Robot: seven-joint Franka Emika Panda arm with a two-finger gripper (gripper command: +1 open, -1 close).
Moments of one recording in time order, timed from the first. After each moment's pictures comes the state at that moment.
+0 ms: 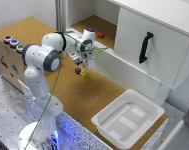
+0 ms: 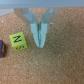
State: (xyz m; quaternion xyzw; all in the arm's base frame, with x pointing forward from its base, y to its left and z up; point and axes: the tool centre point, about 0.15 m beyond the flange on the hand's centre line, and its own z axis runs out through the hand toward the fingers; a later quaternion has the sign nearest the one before) arm 0.406 0.080 0.301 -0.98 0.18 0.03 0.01
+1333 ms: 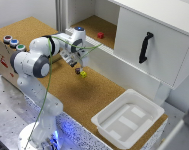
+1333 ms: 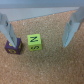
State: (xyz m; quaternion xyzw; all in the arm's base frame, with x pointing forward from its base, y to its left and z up) arm 0.405 0.104 0.304 -1.00 0.05 -0.02 0.00
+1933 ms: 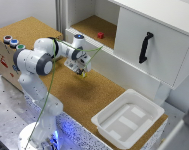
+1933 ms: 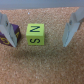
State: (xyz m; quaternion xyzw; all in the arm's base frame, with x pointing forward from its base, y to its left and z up) arm 0.434 0.104 0.234 -1.00 -0.01 -0.06 0.01
